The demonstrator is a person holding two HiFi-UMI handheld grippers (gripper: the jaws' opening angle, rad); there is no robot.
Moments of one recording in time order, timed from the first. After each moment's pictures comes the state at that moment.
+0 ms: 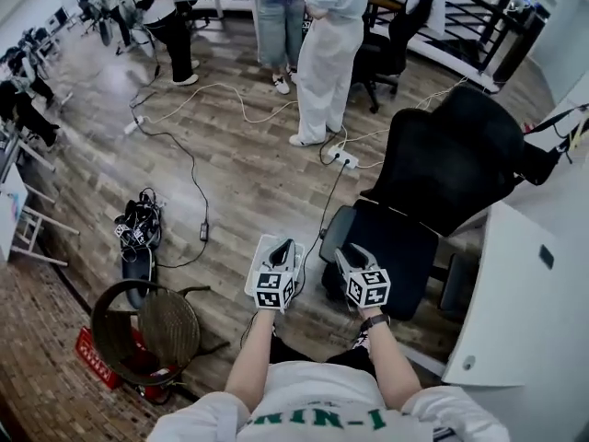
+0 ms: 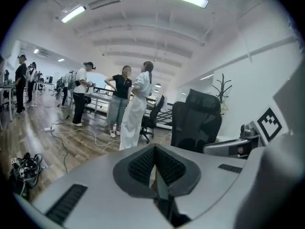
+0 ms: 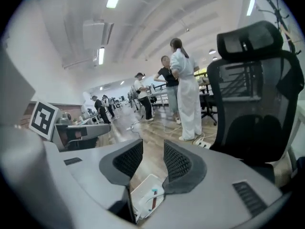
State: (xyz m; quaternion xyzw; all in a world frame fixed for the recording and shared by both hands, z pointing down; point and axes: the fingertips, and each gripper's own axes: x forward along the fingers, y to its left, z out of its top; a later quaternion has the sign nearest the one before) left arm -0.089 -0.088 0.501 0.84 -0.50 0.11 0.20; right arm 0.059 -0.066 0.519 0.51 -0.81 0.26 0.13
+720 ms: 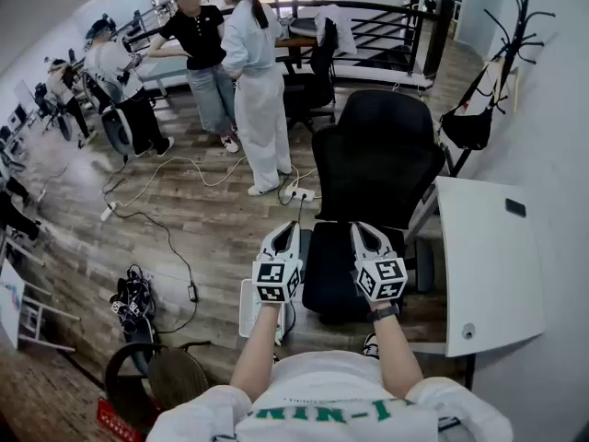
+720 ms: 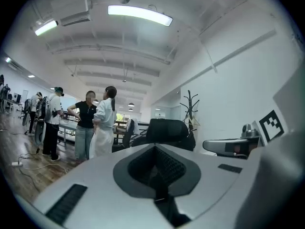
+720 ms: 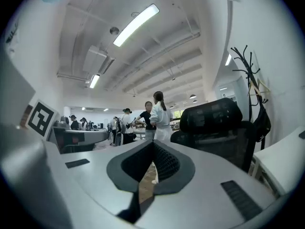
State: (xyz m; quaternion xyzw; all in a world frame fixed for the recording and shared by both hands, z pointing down) left arm 0.084 -0.073 0.289 0.92 -0.39 0.03 0.06; right arm 0.224 -0.021 0.299 0.65 -0.75 0.08 -0.01
